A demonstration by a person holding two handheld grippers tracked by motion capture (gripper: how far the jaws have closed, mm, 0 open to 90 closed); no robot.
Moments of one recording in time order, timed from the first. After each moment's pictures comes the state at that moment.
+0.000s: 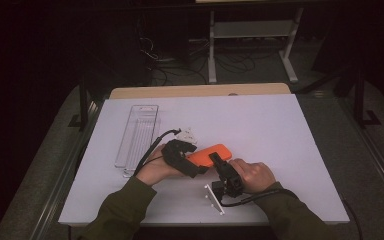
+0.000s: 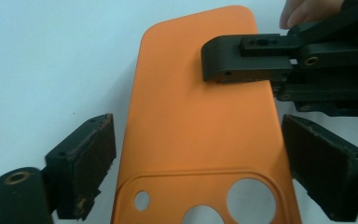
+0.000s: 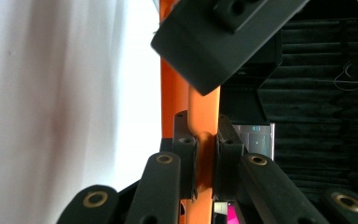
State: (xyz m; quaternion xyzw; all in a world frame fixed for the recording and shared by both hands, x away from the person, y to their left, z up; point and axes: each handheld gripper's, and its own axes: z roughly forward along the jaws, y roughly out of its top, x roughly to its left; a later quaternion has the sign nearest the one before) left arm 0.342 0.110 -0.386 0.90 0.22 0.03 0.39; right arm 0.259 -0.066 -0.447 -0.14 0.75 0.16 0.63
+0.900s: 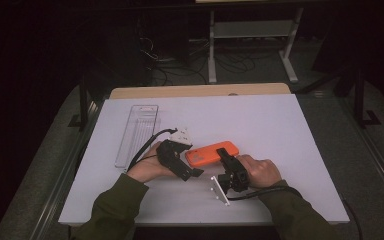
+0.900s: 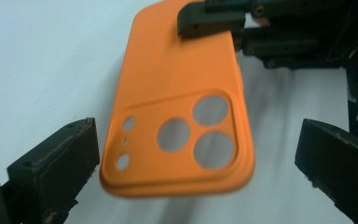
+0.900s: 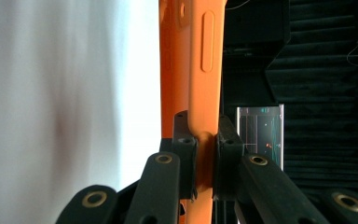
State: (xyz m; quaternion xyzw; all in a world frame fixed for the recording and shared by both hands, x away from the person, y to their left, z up) left arm 0.341 0.124 -0.380 0.90 0.18 0.02 0.39; right arm 0.272 -0.081 -0.444 -0.10 0.76 0.16 0.62
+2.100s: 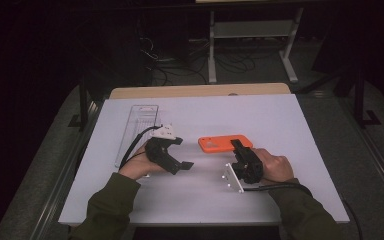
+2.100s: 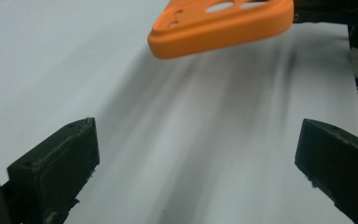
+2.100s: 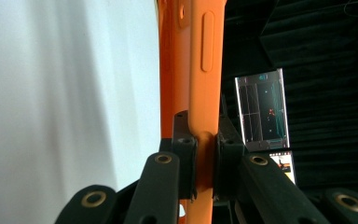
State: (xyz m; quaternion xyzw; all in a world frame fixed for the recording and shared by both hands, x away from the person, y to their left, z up) left arm 0.359 0.160 -0.391 0.88 0.18 0.03 0.44; right arm 0.284 -0.113 -0.427 -0.02 0.77 0.16 0.62
